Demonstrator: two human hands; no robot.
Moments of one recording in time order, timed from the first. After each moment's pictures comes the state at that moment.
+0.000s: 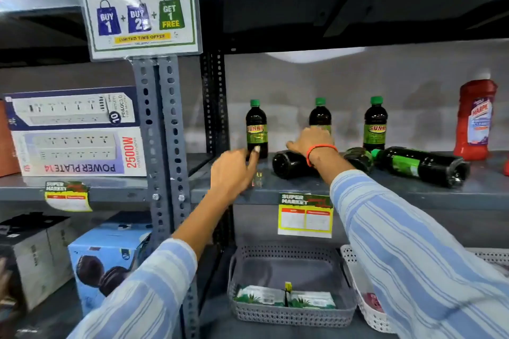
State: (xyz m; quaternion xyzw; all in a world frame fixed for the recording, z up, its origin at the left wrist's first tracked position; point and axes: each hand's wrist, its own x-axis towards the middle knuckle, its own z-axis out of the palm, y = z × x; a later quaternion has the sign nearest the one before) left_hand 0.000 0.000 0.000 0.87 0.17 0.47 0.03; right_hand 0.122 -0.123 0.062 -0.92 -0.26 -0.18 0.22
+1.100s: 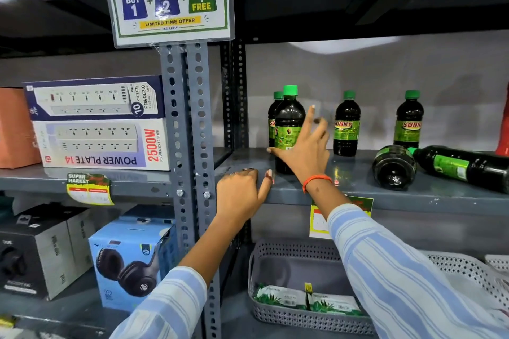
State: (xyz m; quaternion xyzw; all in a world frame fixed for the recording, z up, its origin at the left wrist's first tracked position) left_hand -0.024 0.038 -0.052 0.85 0.19 0.48 -0.07; right_hand 0.089 -0.048 0.010 -0.82 -0.27 -0.35 0.36
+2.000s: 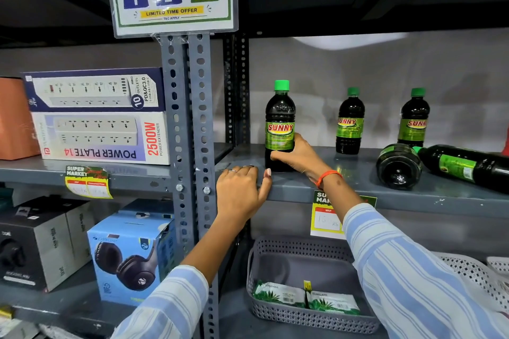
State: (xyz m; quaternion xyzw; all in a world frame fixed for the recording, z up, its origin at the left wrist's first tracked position) left_hand -0.018 0.045 -0.064 0.83 0.19 0.52 -0.10; right_hand 0.087 -0.055 0.011 -0.71 -0.44 0.02 0.55
